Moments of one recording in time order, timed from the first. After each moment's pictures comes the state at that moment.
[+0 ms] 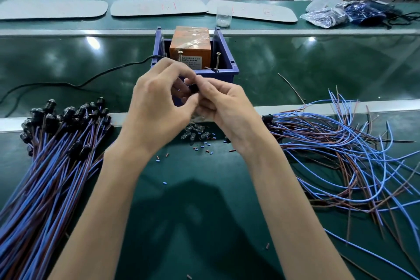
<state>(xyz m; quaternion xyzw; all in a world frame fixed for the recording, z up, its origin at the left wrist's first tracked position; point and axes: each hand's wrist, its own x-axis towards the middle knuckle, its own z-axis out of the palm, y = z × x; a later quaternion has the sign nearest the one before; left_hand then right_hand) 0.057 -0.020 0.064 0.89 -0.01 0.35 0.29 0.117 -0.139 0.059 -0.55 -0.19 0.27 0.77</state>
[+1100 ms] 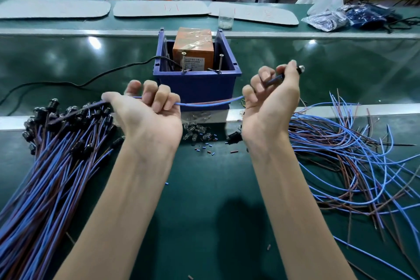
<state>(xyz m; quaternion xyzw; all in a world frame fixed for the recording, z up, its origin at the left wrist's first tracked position) 0.057 -0.034 0.086 0.11 0.22 0.33 0.91 0.120 -0.149 0.083 -0.30 0.04 0.01 0.95</state>
